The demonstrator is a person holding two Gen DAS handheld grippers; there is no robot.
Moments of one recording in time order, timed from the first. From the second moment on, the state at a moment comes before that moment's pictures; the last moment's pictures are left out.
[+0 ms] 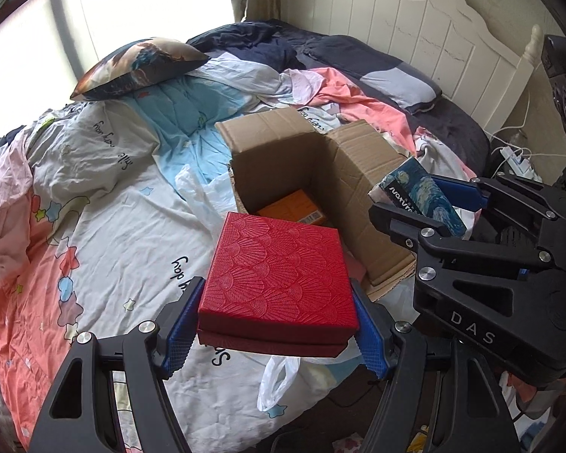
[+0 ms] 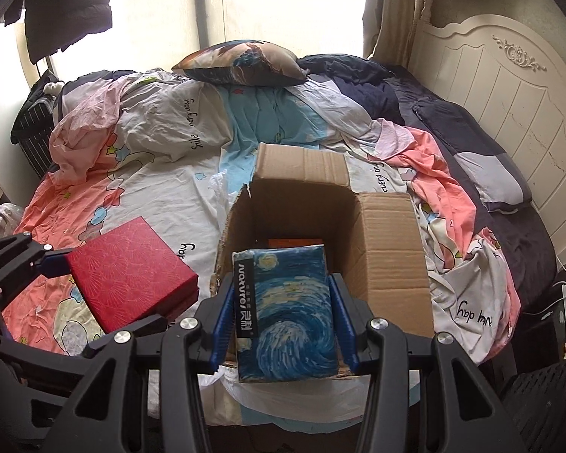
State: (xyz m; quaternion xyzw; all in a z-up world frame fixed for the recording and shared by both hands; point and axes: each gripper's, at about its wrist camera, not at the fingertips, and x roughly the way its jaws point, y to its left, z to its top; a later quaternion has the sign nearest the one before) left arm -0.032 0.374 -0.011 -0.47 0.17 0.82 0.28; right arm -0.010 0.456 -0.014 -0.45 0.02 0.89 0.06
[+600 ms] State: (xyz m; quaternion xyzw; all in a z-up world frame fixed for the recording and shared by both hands) left arm -0.039 0.409 -0.052 -0.48 0.20 0.81 0.28; right arm -0.011 0.494 -0.061 -0.47 0.05 0.88 0.07
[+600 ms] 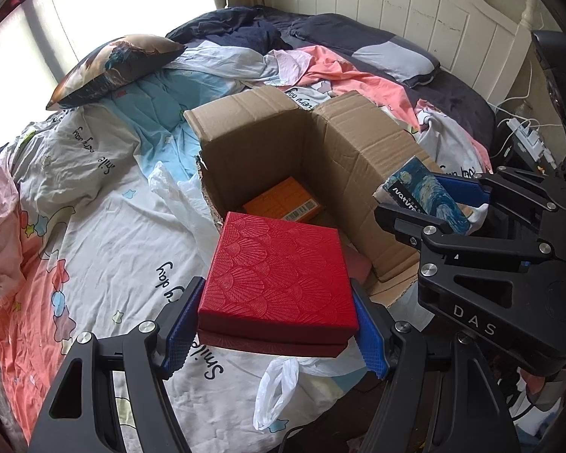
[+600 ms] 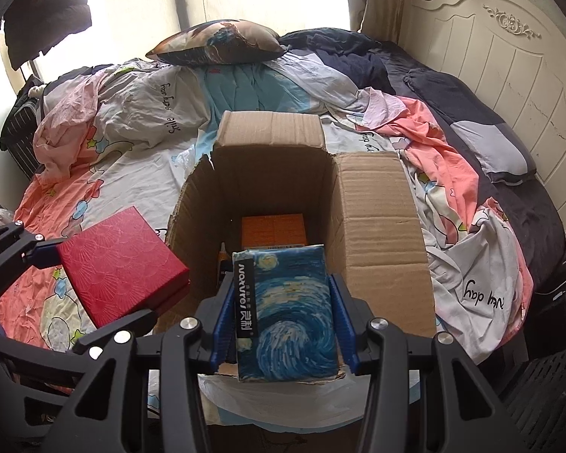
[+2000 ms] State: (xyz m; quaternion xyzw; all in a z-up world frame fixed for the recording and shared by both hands) left arm -0.062 0.450 -0.085 -0.49 0.23 0.79 0.30; right arm -0.009 0.533 -0.102 -0.48 0.06 0.86 0.13
